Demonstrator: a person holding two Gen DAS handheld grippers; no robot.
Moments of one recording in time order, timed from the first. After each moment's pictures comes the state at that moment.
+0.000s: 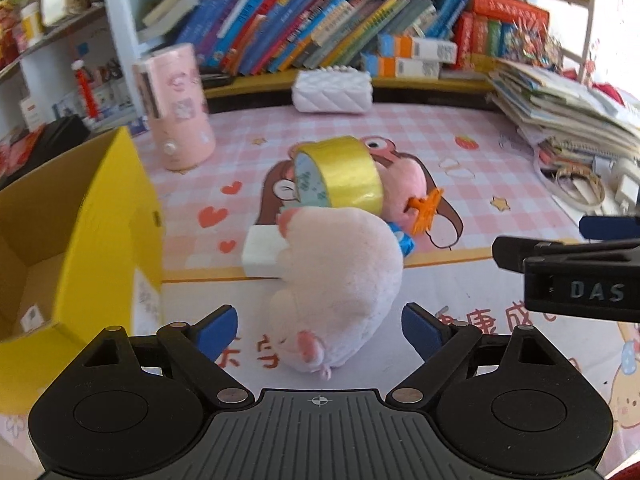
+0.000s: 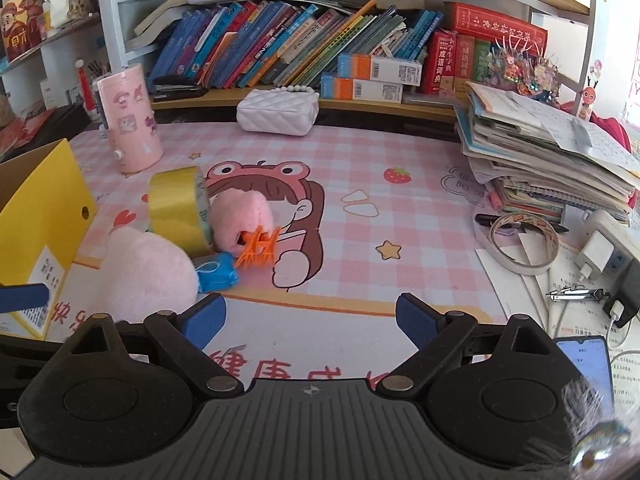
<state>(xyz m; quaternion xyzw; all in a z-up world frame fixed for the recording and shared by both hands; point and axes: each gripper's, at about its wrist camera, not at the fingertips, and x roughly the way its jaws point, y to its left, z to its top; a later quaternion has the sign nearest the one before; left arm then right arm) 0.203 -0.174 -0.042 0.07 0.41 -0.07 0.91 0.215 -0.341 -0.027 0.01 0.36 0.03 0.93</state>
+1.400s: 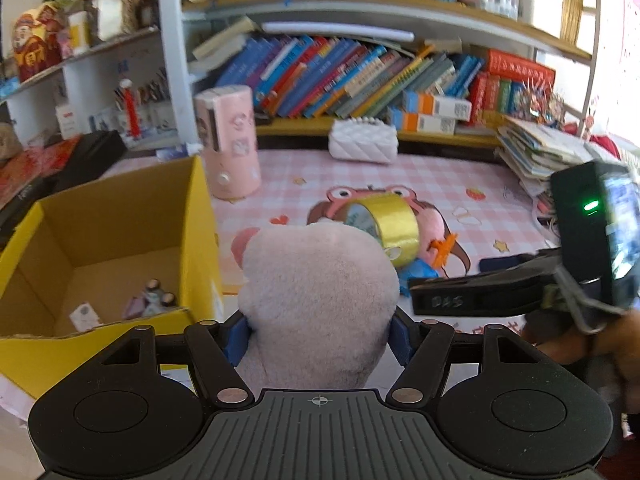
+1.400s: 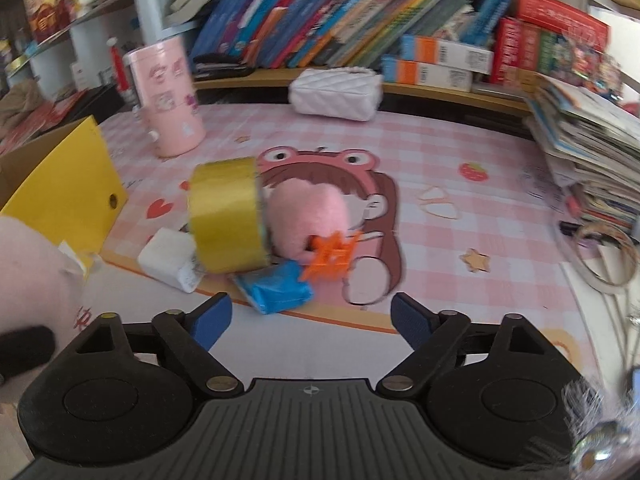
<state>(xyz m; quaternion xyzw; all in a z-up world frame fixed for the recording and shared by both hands) 0.155 -0.123 0.003 0.02 0.34 -0.05 0.94 0.259 -0.290 -0.057 0.00 0.38 0.11 0.92</state>
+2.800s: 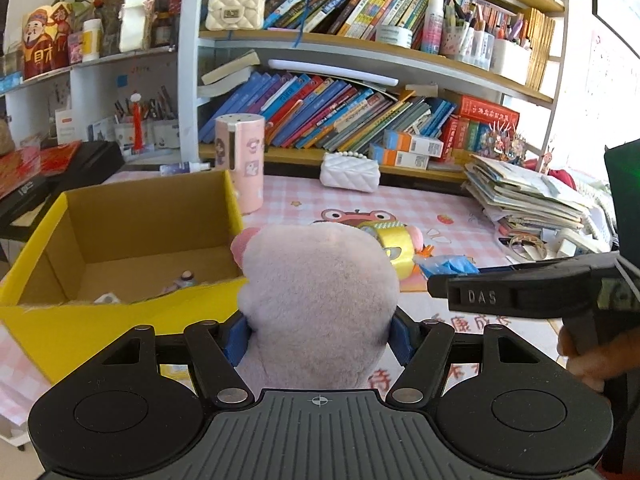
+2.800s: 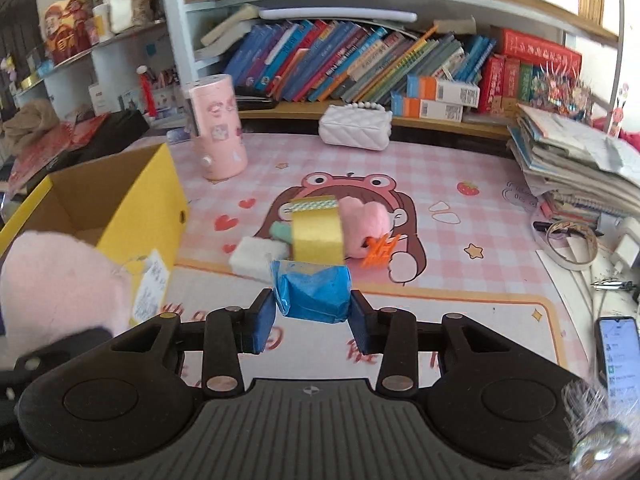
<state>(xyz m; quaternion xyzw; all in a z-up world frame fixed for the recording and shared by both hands) 0.094 -0.056 0.016 -0.02 0.30 -0.11 0.95 0.157 -0.238 0.012 0.00 0.35 0.08 0.93</state>
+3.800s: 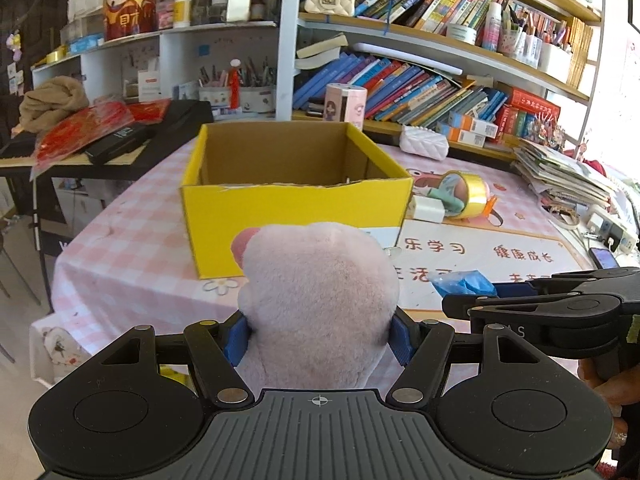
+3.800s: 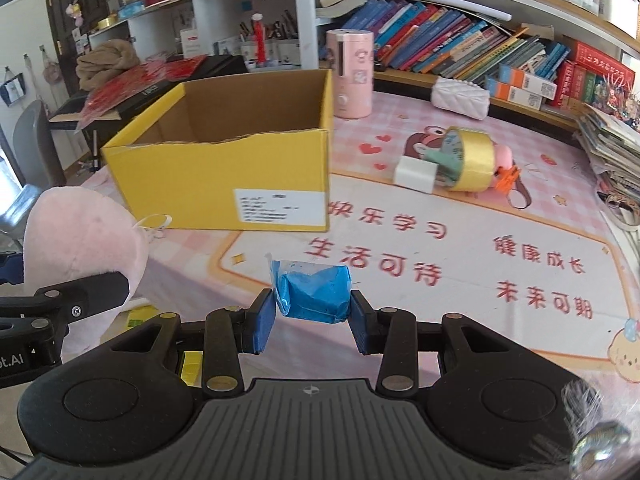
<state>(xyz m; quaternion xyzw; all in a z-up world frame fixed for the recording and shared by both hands) -0.014 0.068 0.008 -0.03 0.32 -0.05 0.94 0.037 -0.107 -0.007 -0.03 0.37 0.15 0.91</state>
